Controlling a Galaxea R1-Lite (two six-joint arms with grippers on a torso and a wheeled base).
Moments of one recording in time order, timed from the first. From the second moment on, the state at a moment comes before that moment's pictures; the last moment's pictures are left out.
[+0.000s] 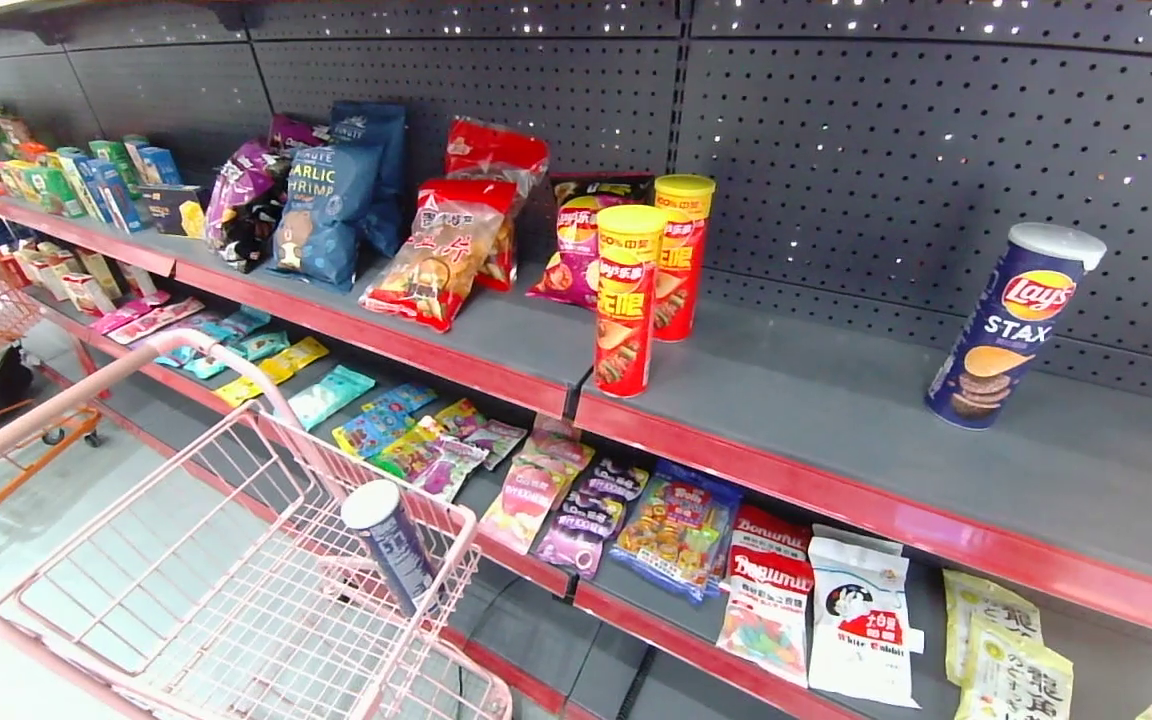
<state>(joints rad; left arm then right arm) 0.00 0.00 0.00 0.00 0.00 0.00 0.00 0.00 0.00 0.00 -0.02 -0.01</state>
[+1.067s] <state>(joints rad) 0.00 0.00 0.00 0.00 0.00 0.00 0.00 0.00 0.00 0.00 -0.02 0.00</state>
